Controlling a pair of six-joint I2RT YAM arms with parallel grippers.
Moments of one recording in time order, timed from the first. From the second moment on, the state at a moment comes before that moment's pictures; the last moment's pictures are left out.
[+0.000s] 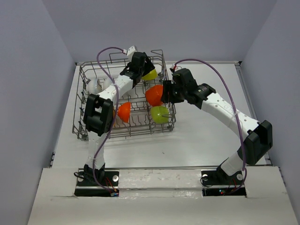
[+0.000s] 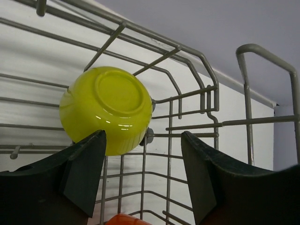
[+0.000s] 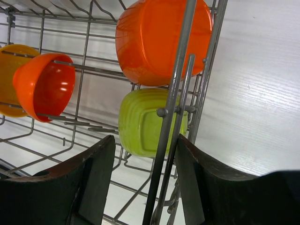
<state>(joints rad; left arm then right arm) -0.44 2.10 1.79 -0.12 -0.21 -0.79 0.65 1.56 1.46 -0.60 0.02 0.46</state>
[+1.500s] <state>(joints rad) -0.50 2.09 1.84 -0.28 -0.50 -1.10 0.82 1.44 1.35 -0.65 0.06 0.58</state>
